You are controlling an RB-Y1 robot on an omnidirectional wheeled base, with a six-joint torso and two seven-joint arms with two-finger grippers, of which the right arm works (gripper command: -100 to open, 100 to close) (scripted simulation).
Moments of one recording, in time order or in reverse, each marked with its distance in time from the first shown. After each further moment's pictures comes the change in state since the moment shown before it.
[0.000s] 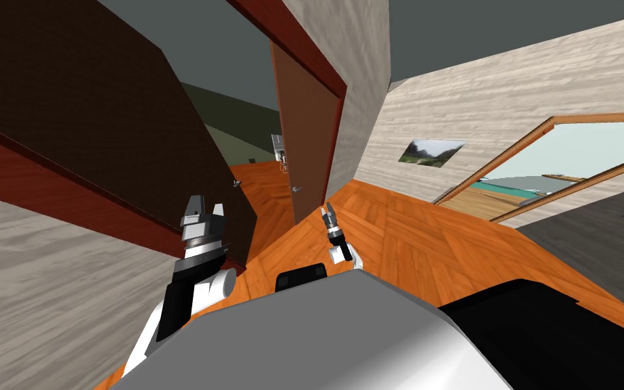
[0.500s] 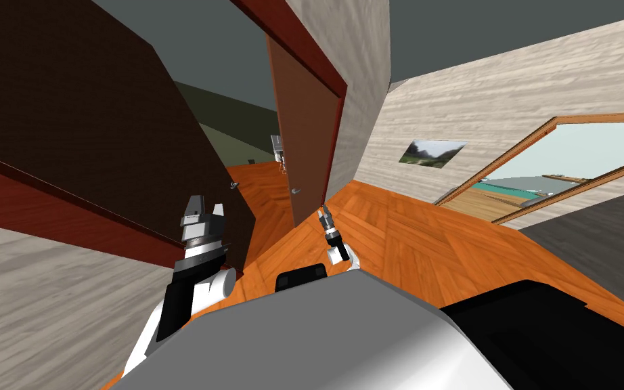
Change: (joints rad) arm -0.037 -0.012 0.032 0.094 0.015 -0.022 -0.018
